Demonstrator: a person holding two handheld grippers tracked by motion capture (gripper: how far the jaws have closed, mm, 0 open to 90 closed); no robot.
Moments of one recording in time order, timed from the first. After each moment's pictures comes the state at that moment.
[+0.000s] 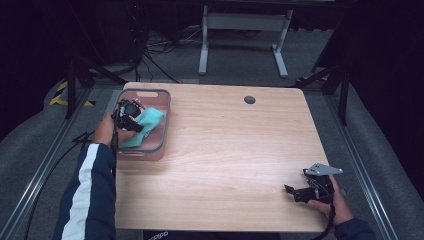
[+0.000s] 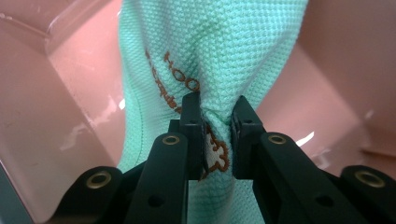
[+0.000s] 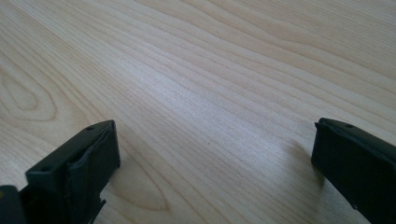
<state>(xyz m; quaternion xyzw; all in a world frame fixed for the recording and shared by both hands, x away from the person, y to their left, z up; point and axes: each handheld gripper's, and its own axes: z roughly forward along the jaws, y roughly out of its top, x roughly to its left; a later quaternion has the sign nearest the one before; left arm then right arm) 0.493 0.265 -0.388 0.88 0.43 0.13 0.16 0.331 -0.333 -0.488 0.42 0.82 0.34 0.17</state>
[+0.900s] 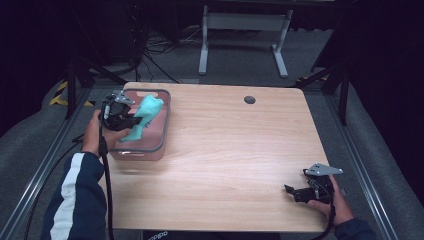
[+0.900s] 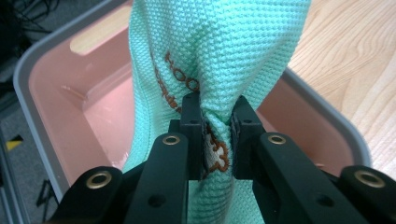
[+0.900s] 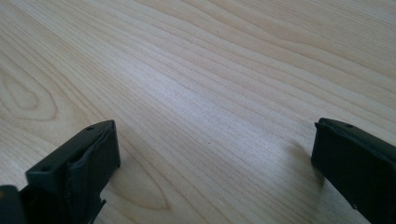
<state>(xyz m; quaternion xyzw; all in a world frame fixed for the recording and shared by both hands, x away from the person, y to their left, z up) 0.448 0.267 -0.340 0.85 0.39 0.20 0.28 0.330 -0.333 -0.488 0.42 0.82 0.34 0.17</state>
